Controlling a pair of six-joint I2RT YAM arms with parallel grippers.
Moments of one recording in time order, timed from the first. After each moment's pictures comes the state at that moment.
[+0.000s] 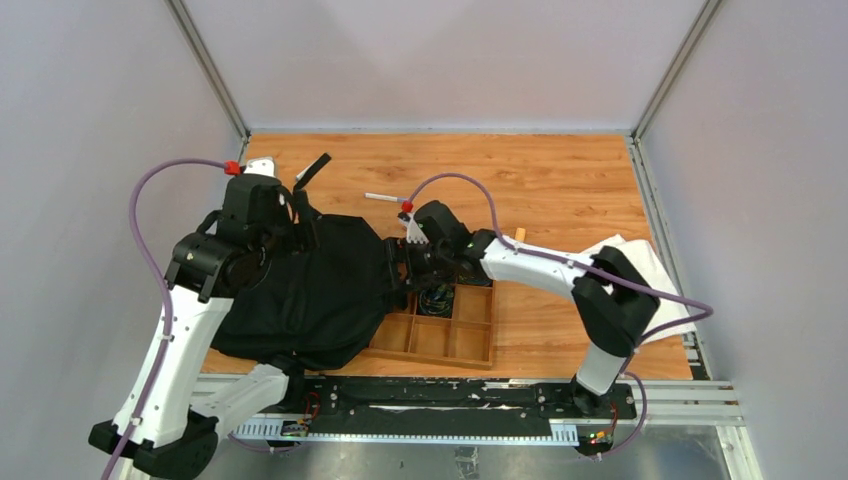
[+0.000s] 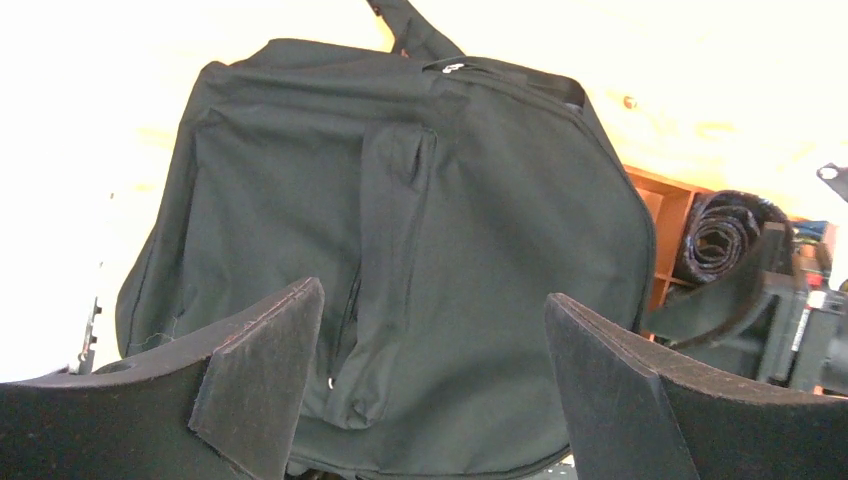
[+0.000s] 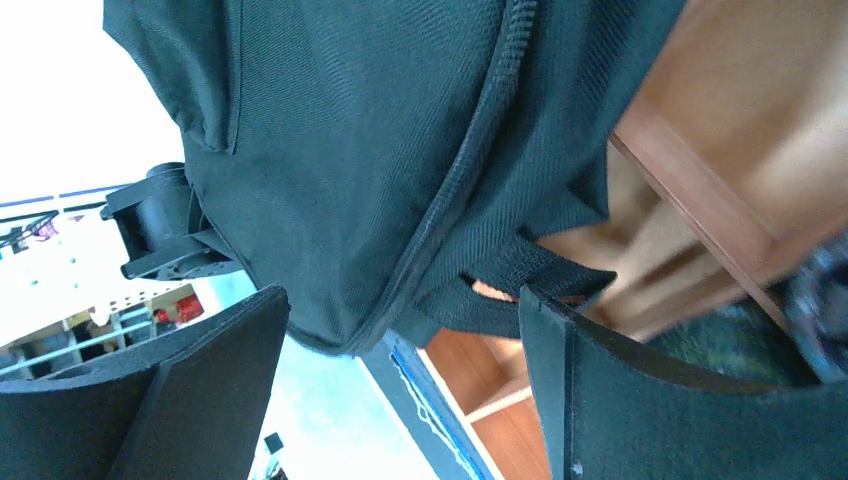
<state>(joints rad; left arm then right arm) -0.35 0.95 1.38 -1.15 -0.35 -0.40 0.89 1.68 1.16 -0.19 -0.47 0.70</state>
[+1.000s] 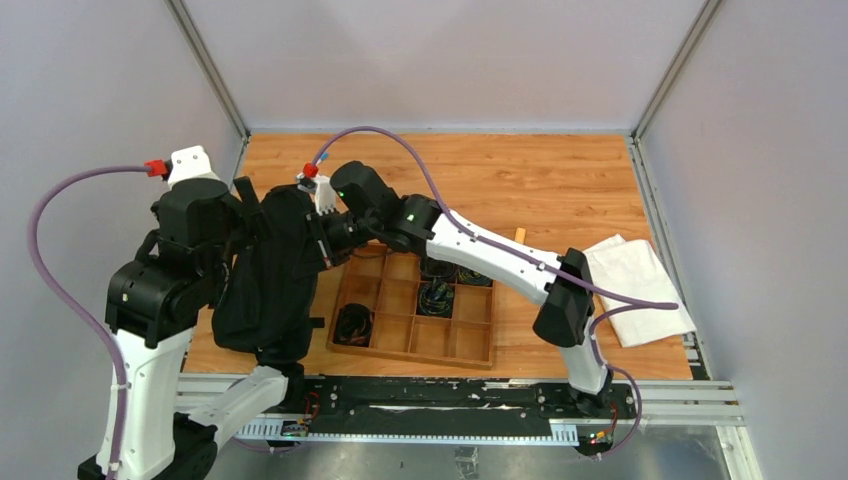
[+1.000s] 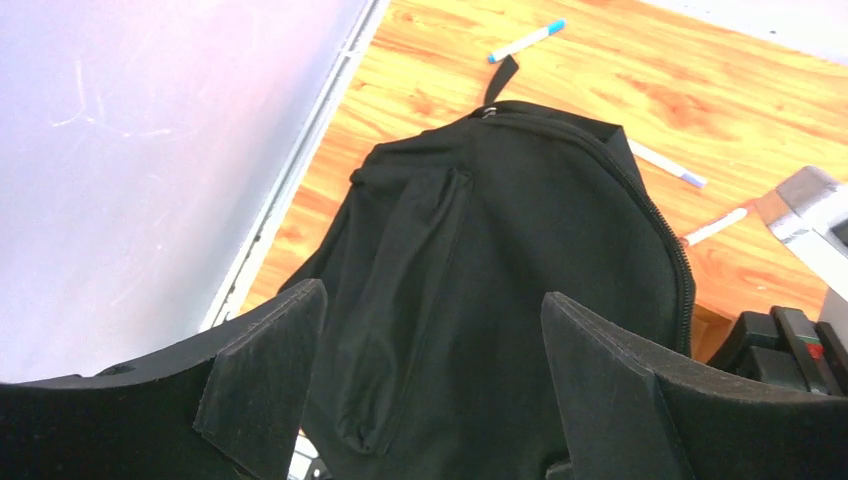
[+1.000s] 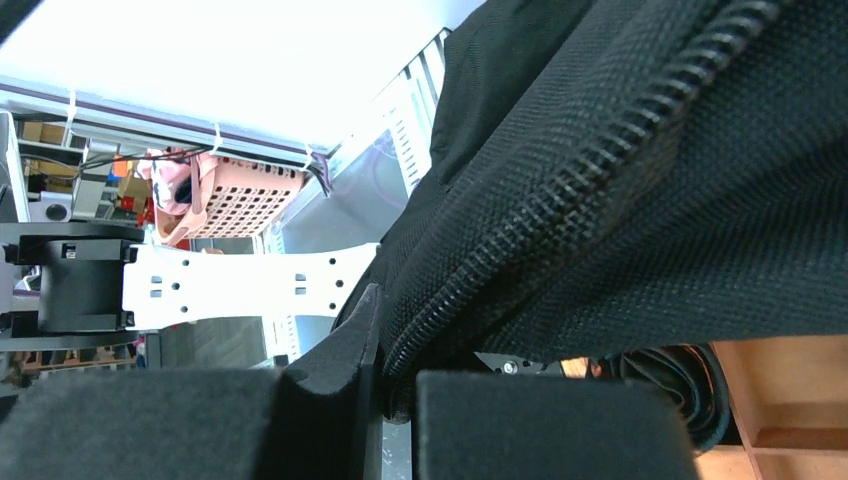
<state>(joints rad) -0.33 0.92 1.63 -1.25 -0.60 -0.36 1.10 1.99 2.02 -0.45 -0.54 0.63</state>
